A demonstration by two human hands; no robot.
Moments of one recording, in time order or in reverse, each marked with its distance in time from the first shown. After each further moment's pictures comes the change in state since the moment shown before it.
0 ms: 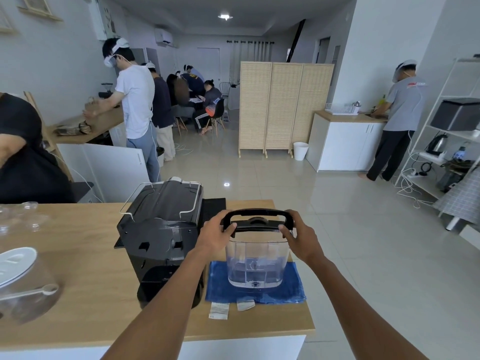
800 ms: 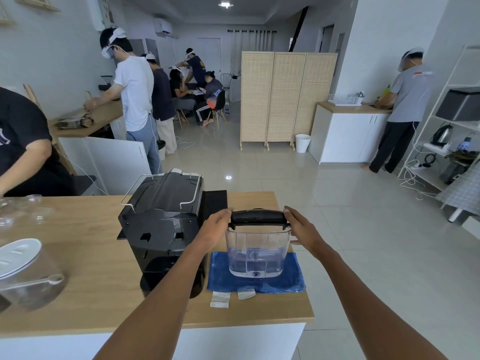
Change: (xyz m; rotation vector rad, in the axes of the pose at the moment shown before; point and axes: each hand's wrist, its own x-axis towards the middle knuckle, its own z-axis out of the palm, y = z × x) left_hand -0.010 0.004 -0.002 -0.176 -0.118 -0.176; right_hand -0.001 -0.009 -0.009 0.356 -0.167 0.385
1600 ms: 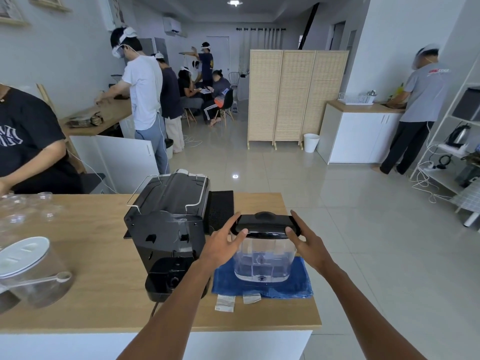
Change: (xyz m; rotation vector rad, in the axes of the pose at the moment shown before) left_hand -0.011 -0.030 0.013 0.318 0.037 0.180; right_hand -0.009 0.027 0.012 -0.133 0.000 -0.174
